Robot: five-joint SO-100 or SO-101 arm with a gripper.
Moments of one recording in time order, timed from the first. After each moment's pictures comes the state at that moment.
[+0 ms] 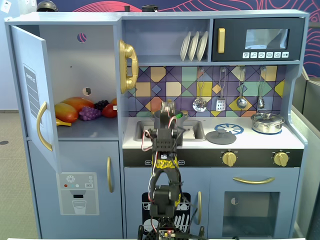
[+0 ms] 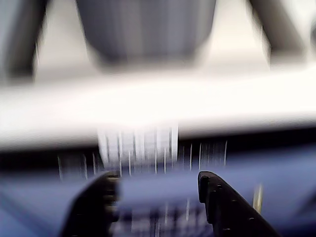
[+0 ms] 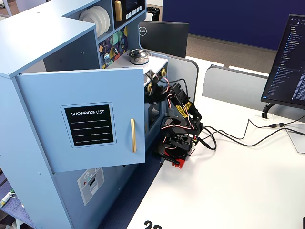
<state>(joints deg) 4.2 161.2 117.5 77.0 -92.2</state>
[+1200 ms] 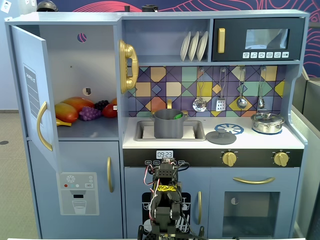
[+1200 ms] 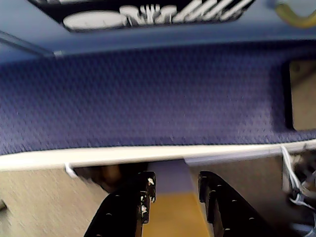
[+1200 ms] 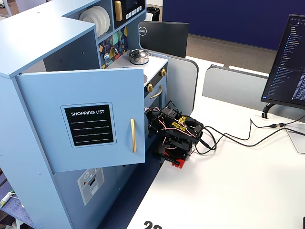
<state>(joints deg) 1.1 181.1 170.7 77.9 -91.4</state>
